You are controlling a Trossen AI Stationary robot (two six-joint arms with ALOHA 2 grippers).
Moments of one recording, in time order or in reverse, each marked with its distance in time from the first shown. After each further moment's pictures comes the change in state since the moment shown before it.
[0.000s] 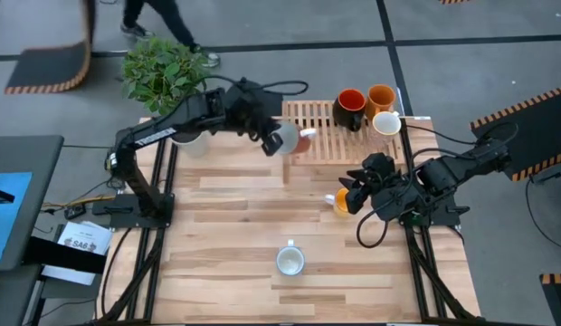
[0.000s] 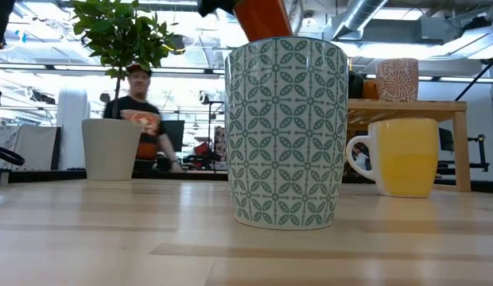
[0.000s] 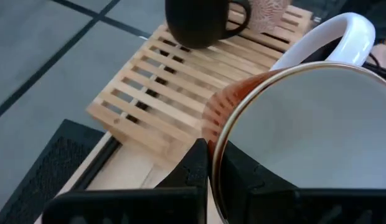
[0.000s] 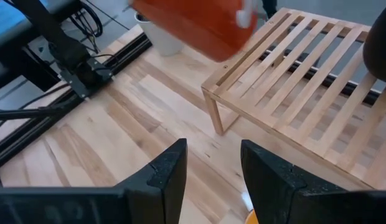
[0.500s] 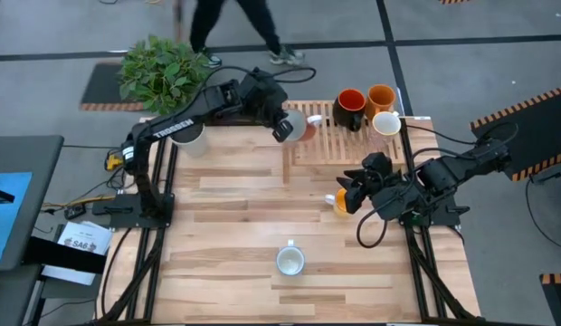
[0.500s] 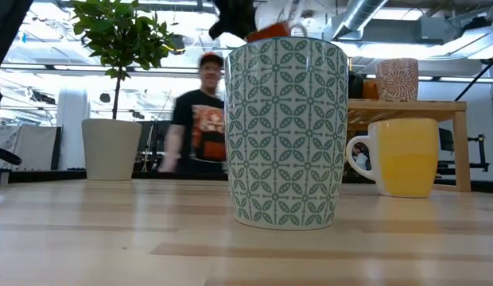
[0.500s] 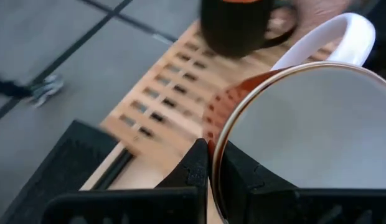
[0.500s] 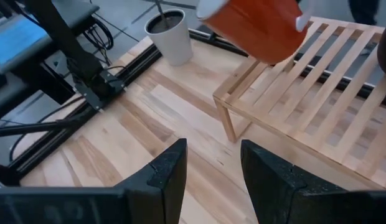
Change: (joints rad) left arm 0.120 0.107 0.006 0.098 0.025 0.029; right arm 0.000 0.000 0.000 0.066 0.013 0.000
